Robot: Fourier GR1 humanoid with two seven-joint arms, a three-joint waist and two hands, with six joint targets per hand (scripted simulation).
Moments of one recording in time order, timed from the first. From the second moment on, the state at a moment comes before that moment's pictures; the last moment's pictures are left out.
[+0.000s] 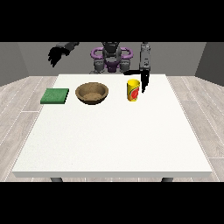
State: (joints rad) left arm -0.37 0.09 0.13 -1.13 0.03 0.07 -0.36; right arm -0.13 -0.17 -0.21 -1.69 -0.25 0.15 -0.01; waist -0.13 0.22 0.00
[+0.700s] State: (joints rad) left arm -0.50 0.12 0.21 -0.74 0.00 0.14 -0.63; right arm -0.19 -0.24 -0.26 -1.67 -0.32 0.21 0.01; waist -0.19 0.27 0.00
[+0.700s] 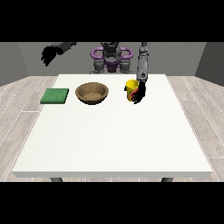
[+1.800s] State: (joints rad) left arm -0.73 0.16 -0.16 -0.53 -0.62 0.66 -0.19; right arm -0.20 -0.35 -0.35 -1.44 -0.42 0.31 0.10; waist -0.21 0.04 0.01
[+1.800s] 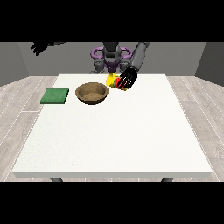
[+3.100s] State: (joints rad) left arm -1.04 0.00 -0.76 -0.54 -1.26 0.14 0.63; right arm -0.29 -0.36 -0.35 -1.11 -0.36 0.37 -0.02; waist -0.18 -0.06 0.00
